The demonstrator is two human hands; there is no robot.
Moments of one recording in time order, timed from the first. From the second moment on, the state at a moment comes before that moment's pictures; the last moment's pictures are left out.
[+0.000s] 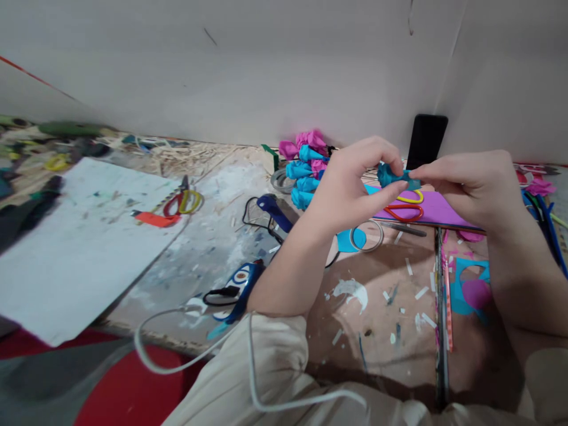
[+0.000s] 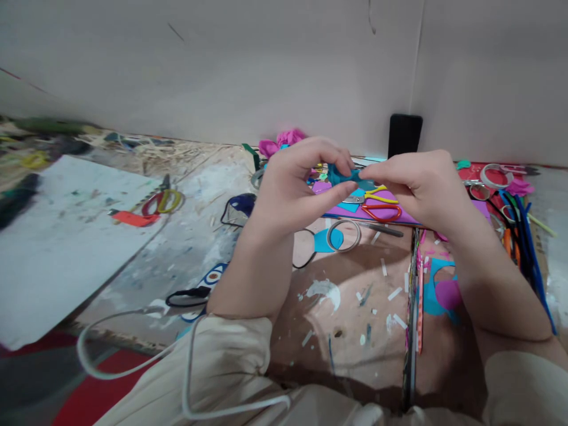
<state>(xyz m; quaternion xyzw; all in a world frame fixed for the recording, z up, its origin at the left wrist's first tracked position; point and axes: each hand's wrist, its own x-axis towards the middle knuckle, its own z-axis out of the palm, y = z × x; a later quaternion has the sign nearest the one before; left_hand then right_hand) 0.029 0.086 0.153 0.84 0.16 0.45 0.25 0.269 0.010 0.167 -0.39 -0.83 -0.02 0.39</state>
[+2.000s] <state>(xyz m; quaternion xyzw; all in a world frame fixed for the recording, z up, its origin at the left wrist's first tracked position) 0.044 0.100 0.122 0.81 0.20 0.51 0.20 0.267 0.015 0.162 -0.46 -0.82 -0.06 0.35</state>
